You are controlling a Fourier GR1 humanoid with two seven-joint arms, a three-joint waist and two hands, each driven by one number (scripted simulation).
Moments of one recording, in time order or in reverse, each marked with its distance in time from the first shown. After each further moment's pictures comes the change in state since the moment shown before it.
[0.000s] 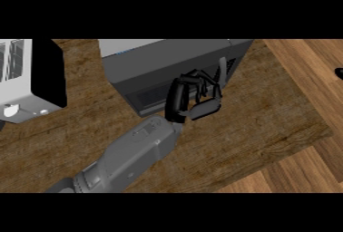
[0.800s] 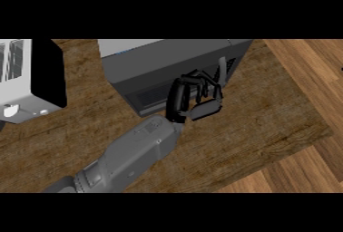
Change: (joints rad) left arm -0.017 0.001 -0.030 0.021 0.041 -0.006 -0.038; right arm -0.022 -0.047 -0.003 0.006 -0.071 0.041 0.032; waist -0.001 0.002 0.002
